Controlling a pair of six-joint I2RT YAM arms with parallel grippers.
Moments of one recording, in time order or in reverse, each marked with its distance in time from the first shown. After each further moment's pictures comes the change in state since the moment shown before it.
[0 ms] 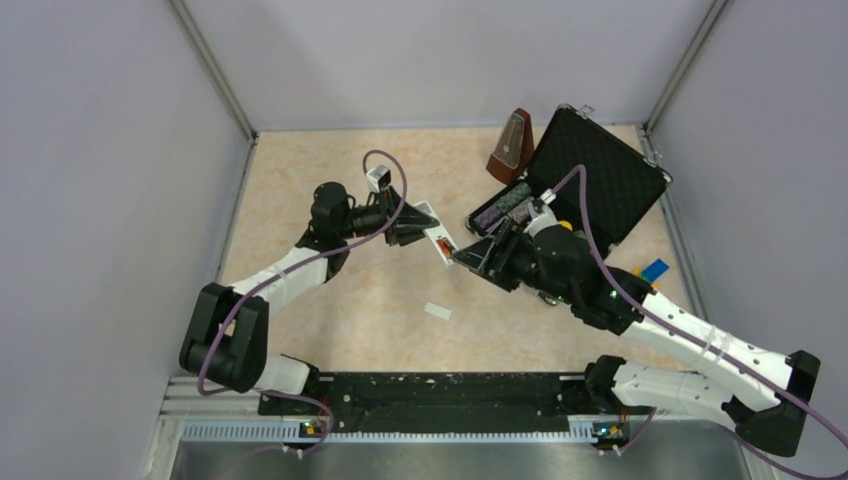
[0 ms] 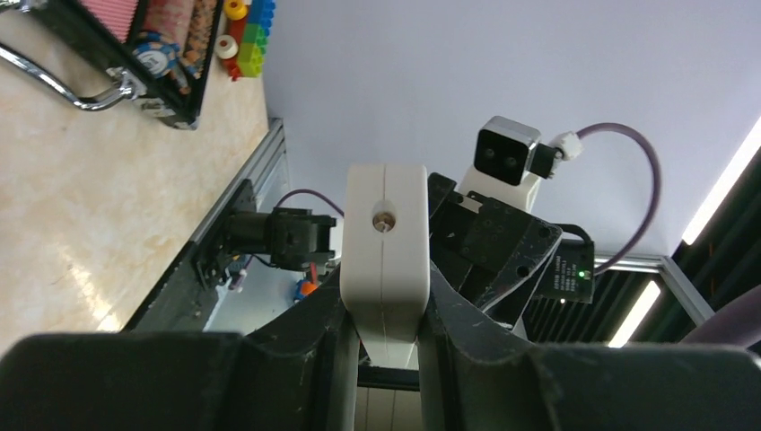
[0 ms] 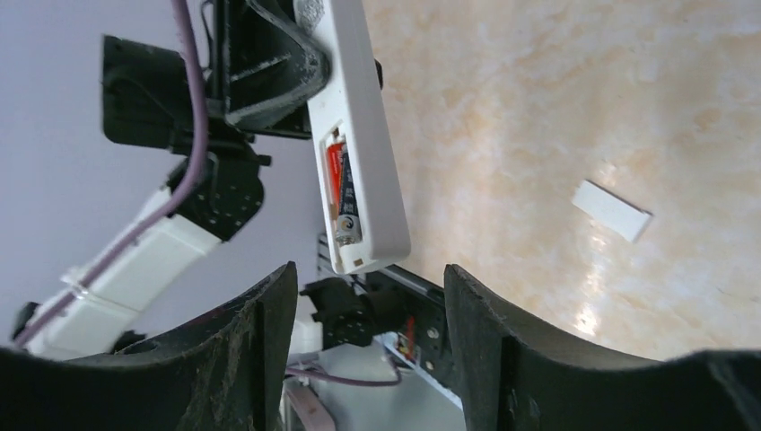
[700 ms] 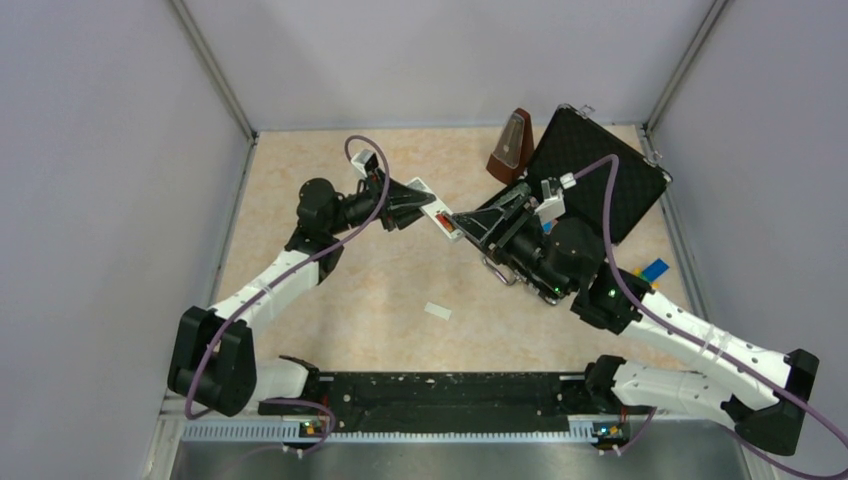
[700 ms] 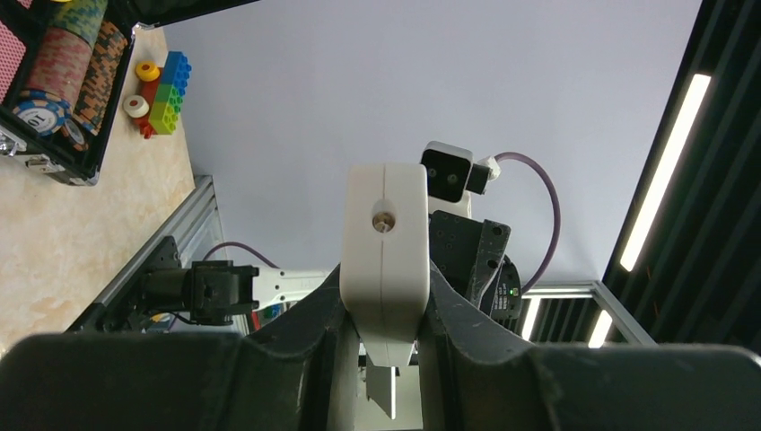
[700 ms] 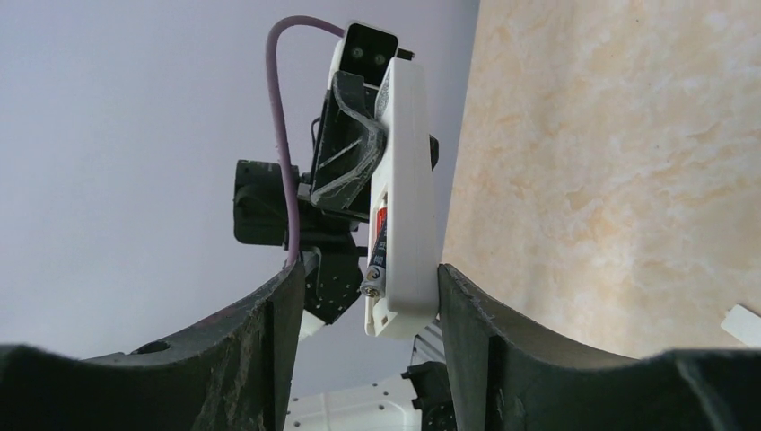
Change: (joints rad) left arm -0.014 -0.130 0.052 0.019 -0.154 -0.176; right arm 0.000 -0.007 -0.005 0.347 0.115 0.051
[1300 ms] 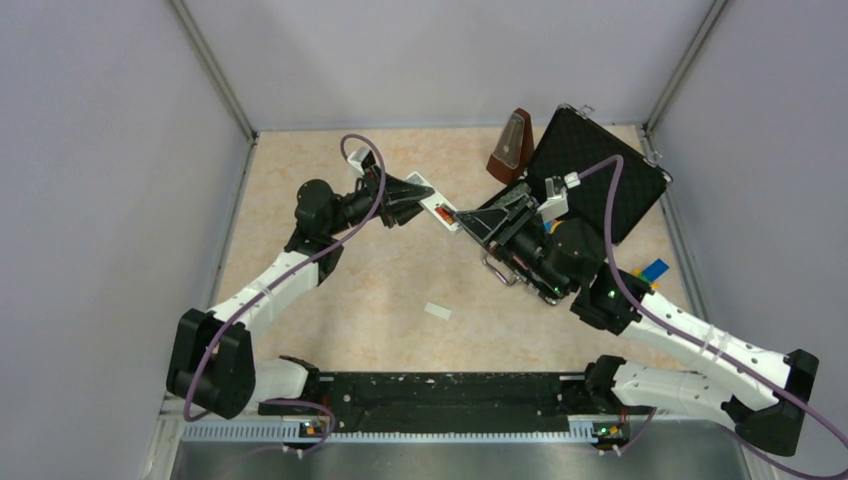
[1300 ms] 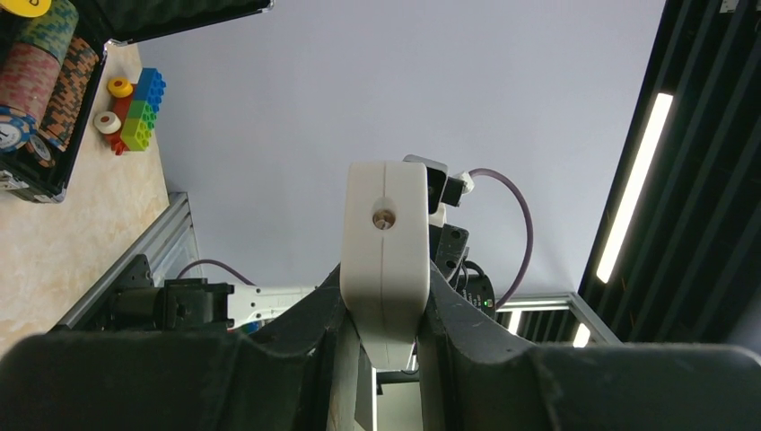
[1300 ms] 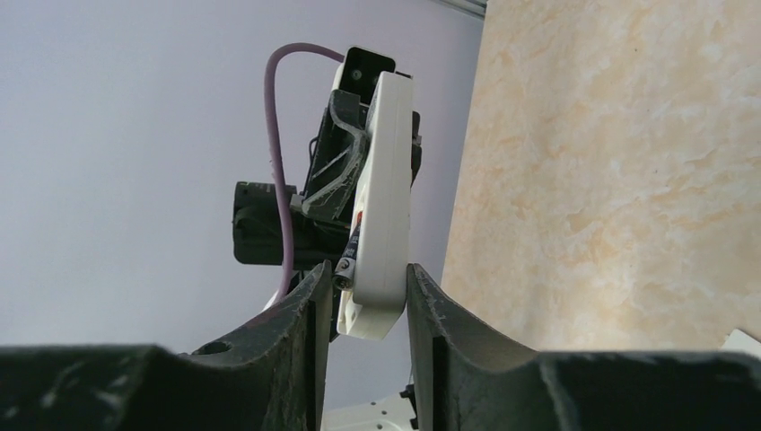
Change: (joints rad) left arm -0.008 -0.013 0.000 0.044 -0.057 -0.072; right arm 0.000 -0.001 -0.009 0.045 0.035 -0.024
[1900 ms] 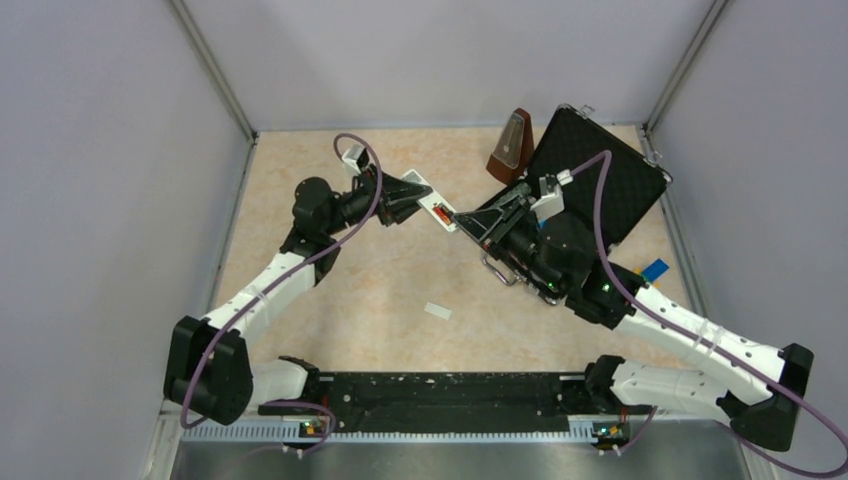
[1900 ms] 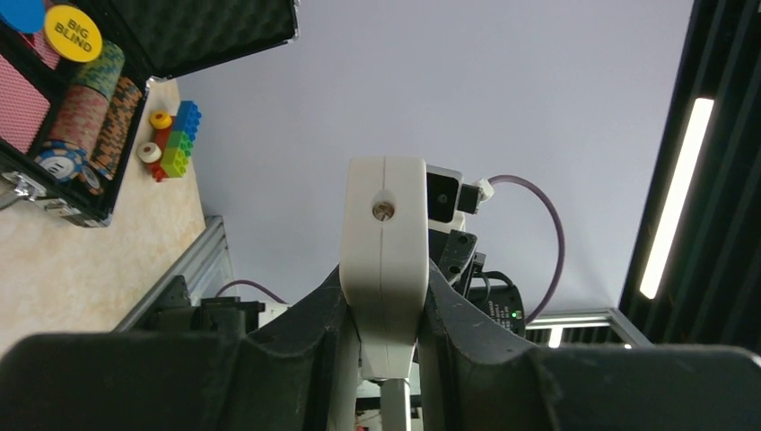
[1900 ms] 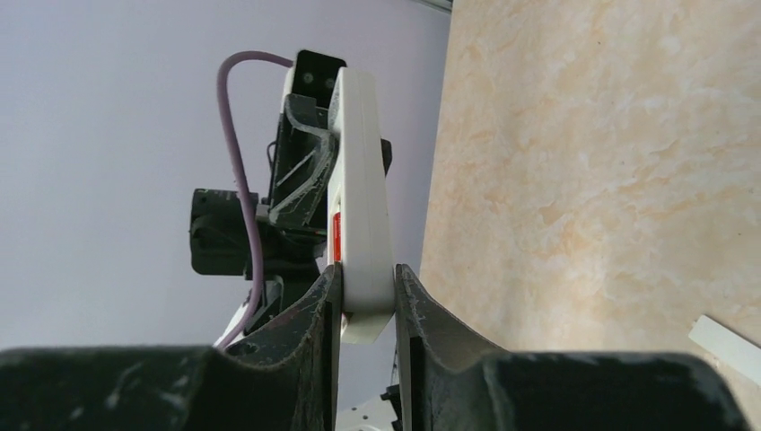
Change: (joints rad) left arm 0.001 -0.028 0.005 -0.076 -0.038 0.091; right arm -0.005 0.039 0.027 -0.050 0.005 0.002
